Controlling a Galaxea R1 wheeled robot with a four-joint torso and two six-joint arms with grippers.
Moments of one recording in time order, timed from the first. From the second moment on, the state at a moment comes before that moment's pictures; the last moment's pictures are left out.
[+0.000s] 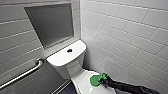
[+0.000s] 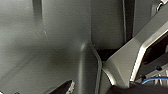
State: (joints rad) left arm 1.53 2.74 -2.18 0.13 -0.06 -0.13; right arm -0.59 2.96 -2.49 0.27 -0.07 0.45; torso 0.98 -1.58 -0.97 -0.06
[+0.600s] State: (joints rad) left arm 1.53 2.73 -2.16 0.13 -0.06 -0.13; right arm -0.66 2.76 -2.25 0.28 0.00 0.45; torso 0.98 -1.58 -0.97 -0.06
